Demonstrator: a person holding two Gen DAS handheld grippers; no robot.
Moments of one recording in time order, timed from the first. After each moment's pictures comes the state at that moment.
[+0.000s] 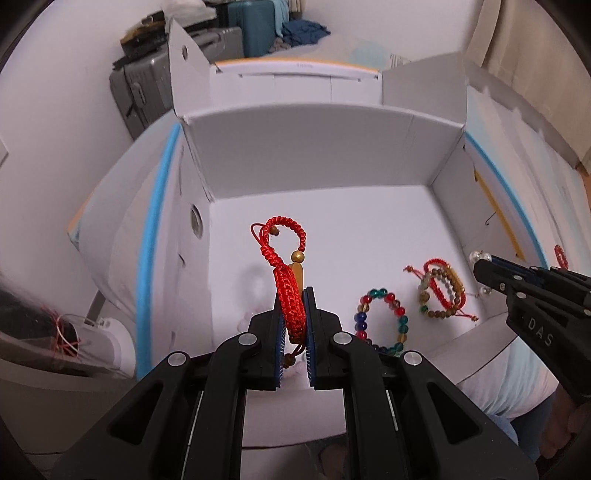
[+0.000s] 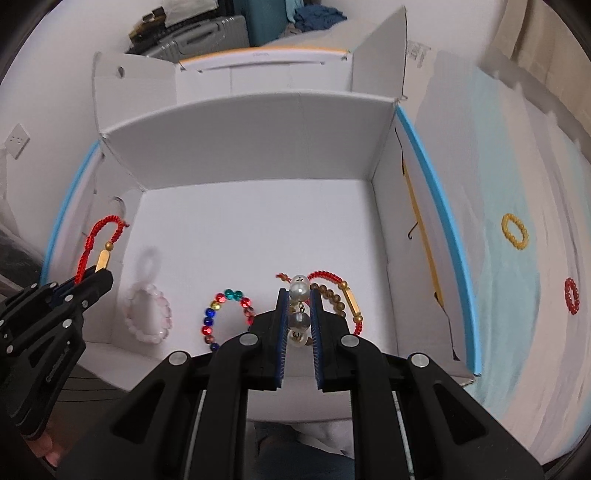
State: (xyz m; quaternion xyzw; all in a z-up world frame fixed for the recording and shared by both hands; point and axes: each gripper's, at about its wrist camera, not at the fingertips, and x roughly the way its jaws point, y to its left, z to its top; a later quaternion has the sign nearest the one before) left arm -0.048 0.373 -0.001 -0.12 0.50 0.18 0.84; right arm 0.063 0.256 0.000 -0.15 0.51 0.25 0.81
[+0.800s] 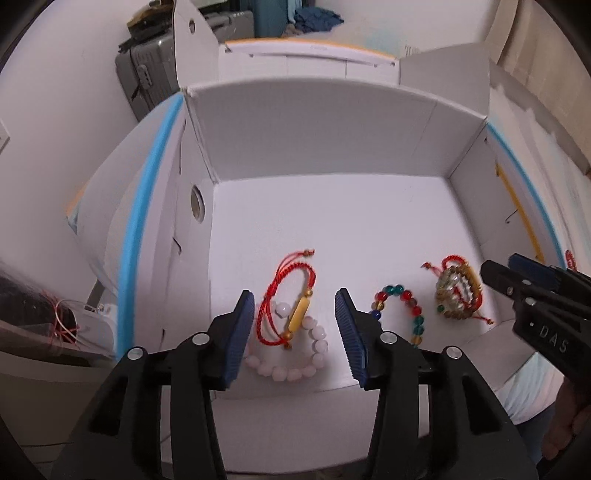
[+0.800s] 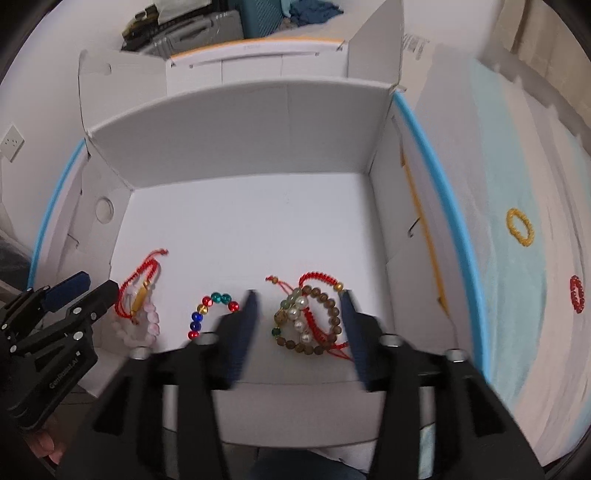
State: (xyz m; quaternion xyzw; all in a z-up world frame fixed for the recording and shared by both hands) left arm -0.043 0.379 -0.016 -0.13 0.51 0.20 0.83; right arm 0.069 0.253 -0.010 -0.14 0.51 0.25 0.81
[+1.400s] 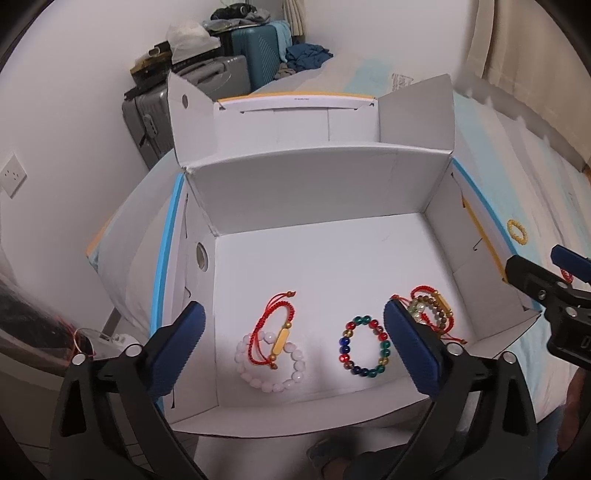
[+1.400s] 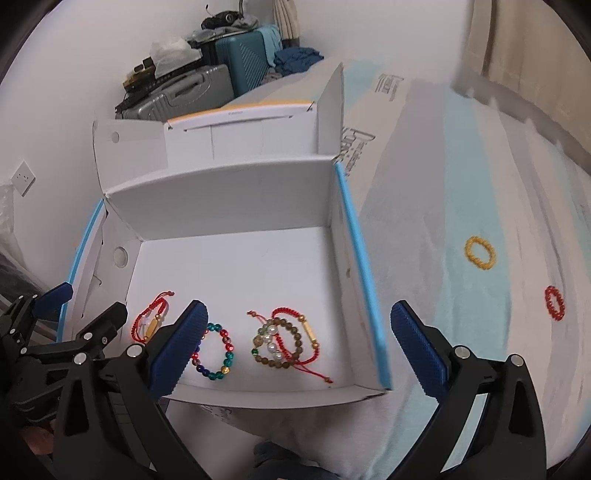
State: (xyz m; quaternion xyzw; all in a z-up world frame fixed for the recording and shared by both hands) left arm -0.035 0.344 0.037 -0.09 0.46 0.21 0.86; right arm 0.067 0.199 0.055 -0.10 0.44 0.24 0.86
